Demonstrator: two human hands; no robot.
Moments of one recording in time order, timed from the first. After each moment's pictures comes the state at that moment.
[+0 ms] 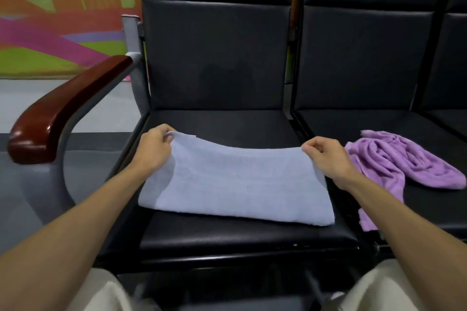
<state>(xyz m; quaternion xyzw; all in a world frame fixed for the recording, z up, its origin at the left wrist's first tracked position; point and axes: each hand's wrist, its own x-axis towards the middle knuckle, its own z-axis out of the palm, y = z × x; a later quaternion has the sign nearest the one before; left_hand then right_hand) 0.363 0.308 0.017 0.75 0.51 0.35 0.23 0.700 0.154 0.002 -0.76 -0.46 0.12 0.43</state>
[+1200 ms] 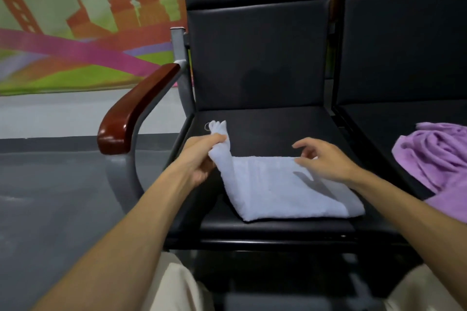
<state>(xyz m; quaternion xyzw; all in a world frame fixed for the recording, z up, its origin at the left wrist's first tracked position) 0.352 0.237 0.054 0.44 0.47 0.40 0.65 0.616 0.171 0.005 -0.70 -0.62 0.18 0.30</state>
